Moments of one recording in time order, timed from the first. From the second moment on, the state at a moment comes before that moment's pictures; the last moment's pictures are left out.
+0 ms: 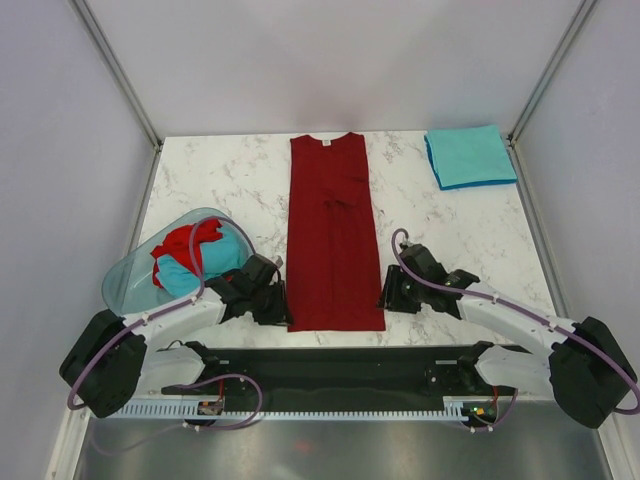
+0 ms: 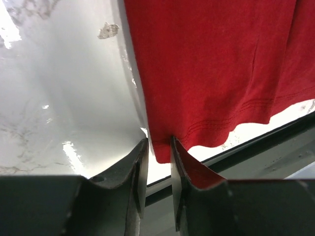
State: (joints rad) left arm -0.66 1.16 0.46 -0.38 0.18 -0.71; right arm 0.65 1.12 0.55 -0.41 -0.09 0.80
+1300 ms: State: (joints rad) left arm -0.71 1.11 0.50 -0.45 0.10 -0.72; right arm 0.82 1.09 0.44 -0.38 0.03 0.89
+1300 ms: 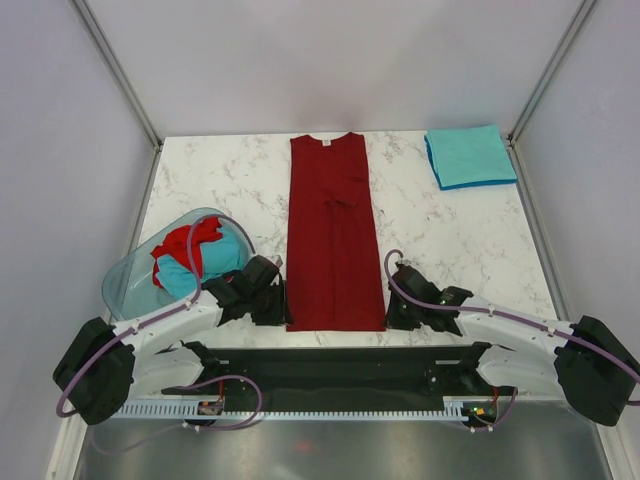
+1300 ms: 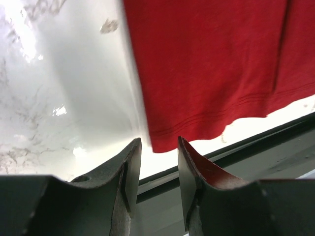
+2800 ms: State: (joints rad) left arm -0.76 1.22 0.57 -0.44 0.14 -0.79; right arm 0.85 1.12 0.62 -0.54 0.17 0.85
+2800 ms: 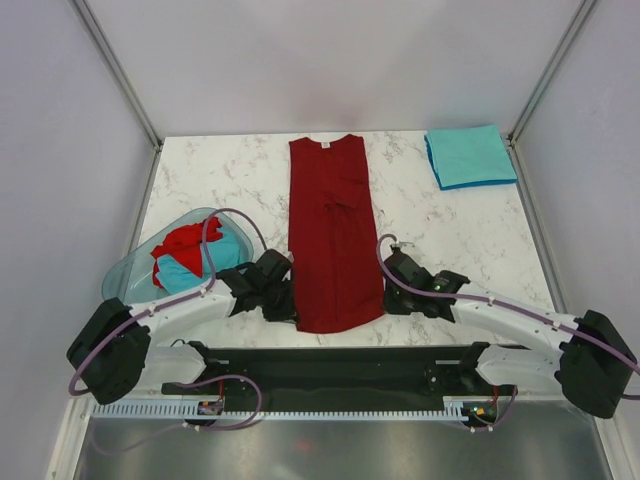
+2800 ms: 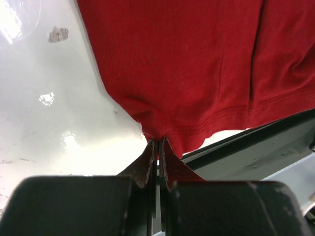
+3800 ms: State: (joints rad) left arm -0.31 1.90 1.33 -0.47 0.31 -0.53; right arm 0.51 1.89 1.44 -0.48 0.18 0.39
